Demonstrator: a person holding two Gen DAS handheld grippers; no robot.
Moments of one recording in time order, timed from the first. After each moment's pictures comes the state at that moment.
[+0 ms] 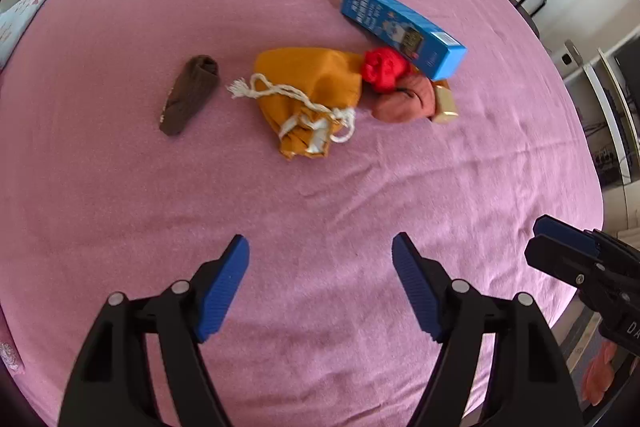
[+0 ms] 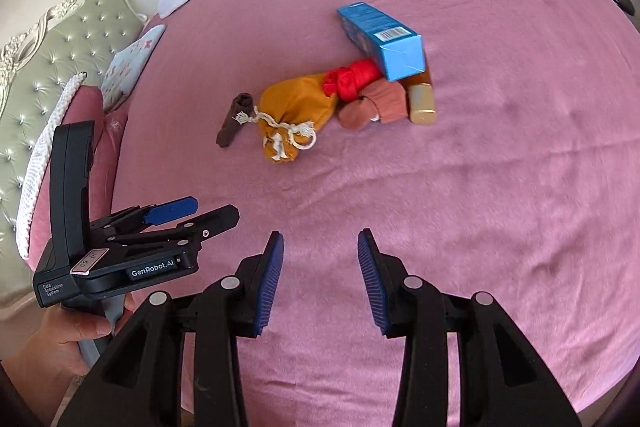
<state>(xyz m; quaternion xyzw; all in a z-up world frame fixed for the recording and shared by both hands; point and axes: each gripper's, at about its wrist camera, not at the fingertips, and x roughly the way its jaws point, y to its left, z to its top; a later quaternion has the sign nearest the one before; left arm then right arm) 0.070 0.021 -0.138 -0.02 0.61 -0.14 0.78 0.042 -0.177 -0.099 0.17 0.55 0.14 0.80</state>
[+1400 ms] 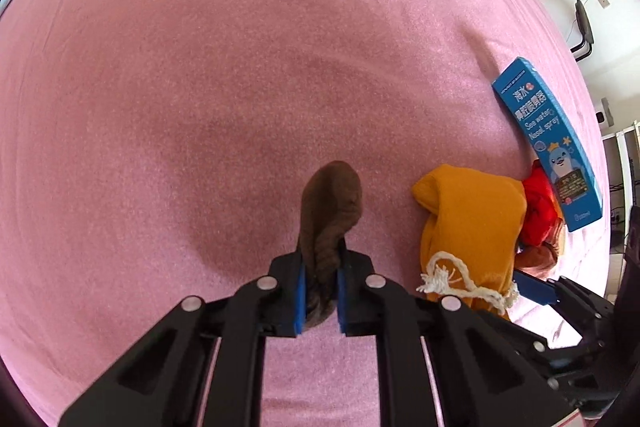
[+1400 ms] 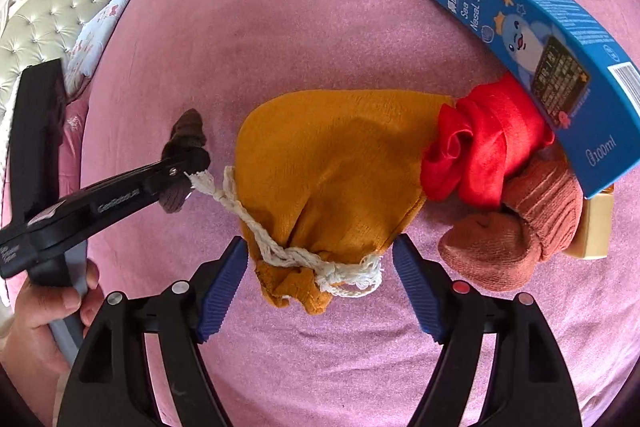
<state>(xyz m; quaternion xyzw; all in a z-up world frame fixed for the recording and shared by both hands) 0.224 0.097 -0.229 -0.09 0.64 -0.11 0.75 0.209 -0.092 -0.202 0.16 0.64 0.13 0.75</state>
